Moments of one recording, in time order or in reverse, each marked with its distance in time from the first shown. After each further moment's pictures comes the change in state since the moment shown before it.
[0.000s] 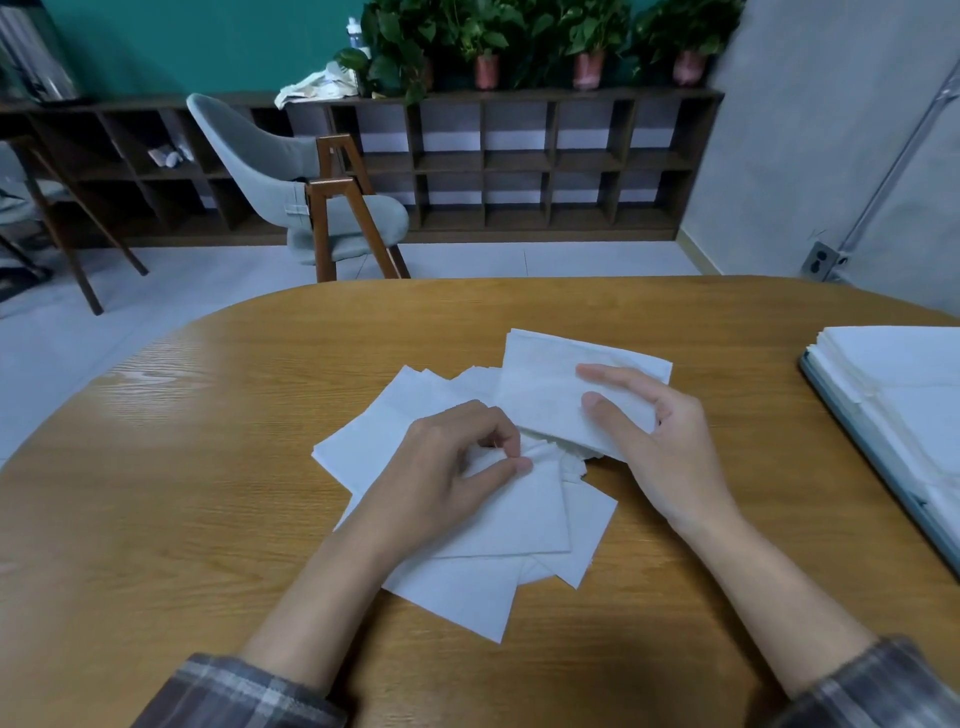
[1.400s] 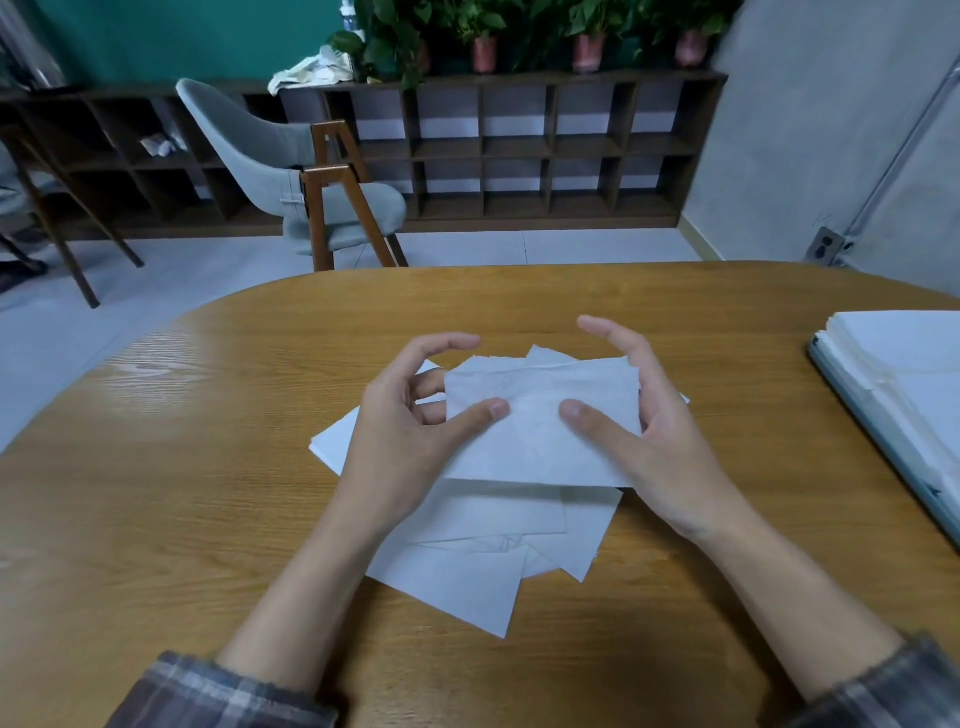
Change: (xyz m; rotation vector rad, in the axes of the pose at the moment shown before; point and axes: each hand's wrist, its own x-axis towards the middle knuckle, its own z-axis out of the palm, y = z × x) left_hand 0.007 0.022 -0.016 -0.626 0.243 -0.340; right_hand -0.013 -0.028 0.006 0.229 -0.246 0.036
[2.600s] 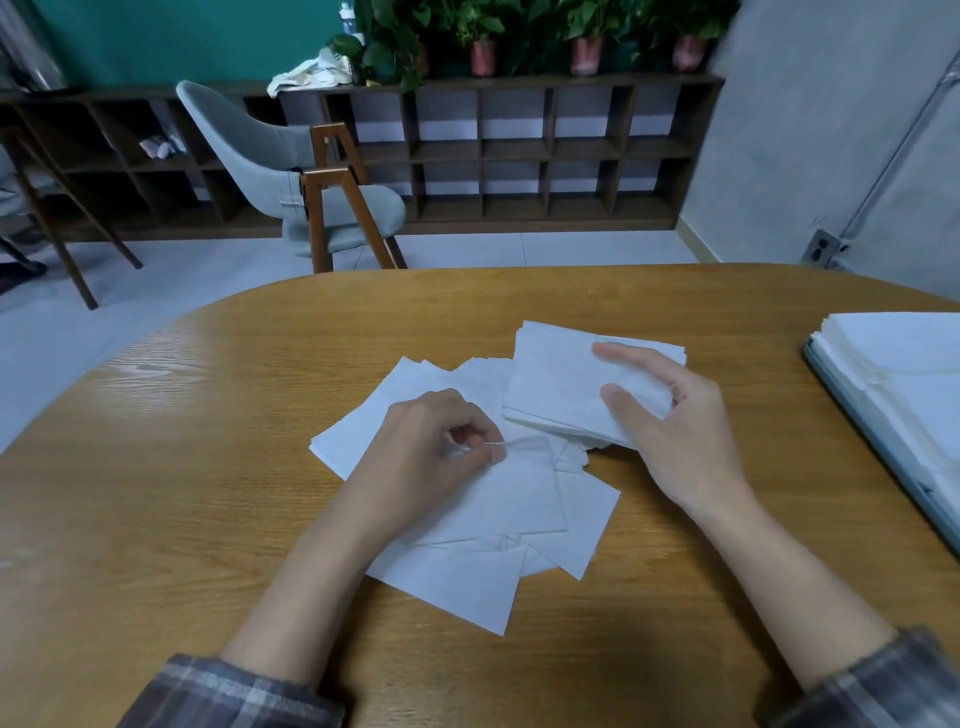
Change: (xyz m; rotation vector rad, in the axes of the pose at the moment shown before) left_hand 0.007 -0.026 -0.013 0.696 -0.203 0.150; right_hand 0.010 0.020 -0.021 -0.372 0.308 -0.048
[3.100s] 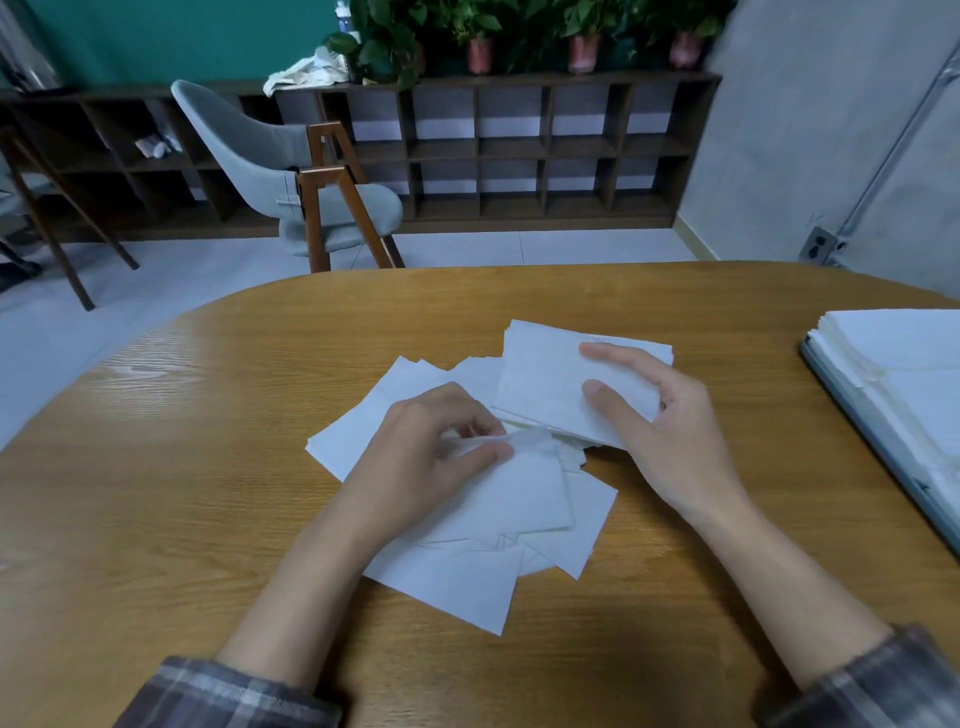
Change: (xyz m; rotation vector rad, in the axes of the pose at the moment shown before) left_hand -0.001 0.001 0.000 -0.060 0.007 0.058; right_hand -0.003 -0.006 0.002 0.032 -0.078 0.018
